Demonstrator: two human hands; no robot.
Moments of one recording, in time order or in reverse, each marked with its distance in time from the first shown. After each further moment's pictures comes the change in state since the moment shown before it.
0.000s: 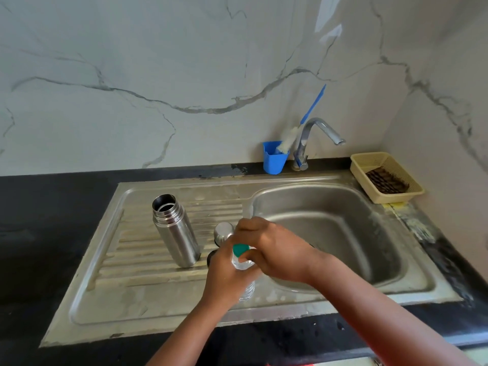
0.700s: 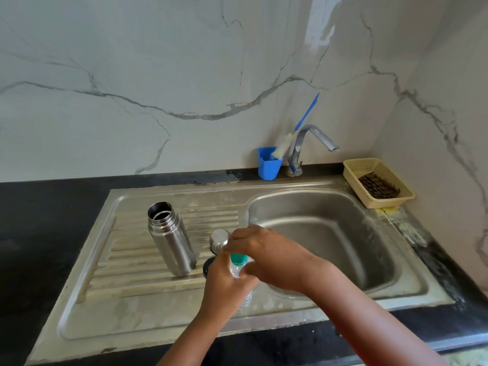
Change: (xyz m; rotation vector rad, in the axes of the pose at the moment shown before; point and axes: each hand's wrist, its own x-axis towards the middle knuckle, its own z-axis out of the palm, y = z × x) left_hand -0.001 0.003 0.001 -0.055 -0.001 0.001; right_hand 0.007 -0.017 -0.013 -0.057 -0.135 0.080
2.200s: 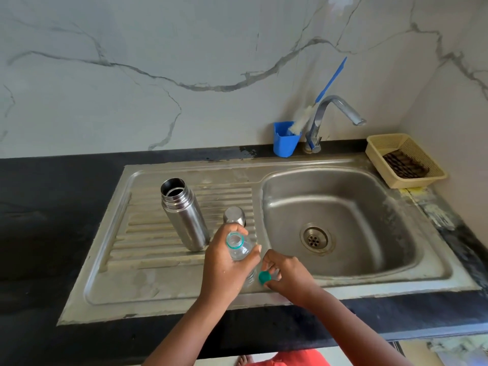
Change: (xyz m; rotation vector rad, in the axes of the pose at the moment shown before) left_hand -0.008 -0.016 -0.020 0.044 0.134 0.101; right_hand -0.030 0.064 0.173 0.451 0.040 0.462
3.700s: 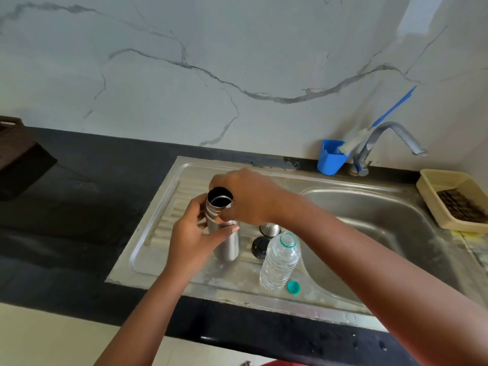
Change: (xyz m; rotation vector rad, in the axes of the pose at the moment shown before) left_hand 0.016 -0.010 -0.122 -0.070 0.156 -0.080; right_hand 0.069 -0.257 -0.090 -0.425 -0.102 -0.539
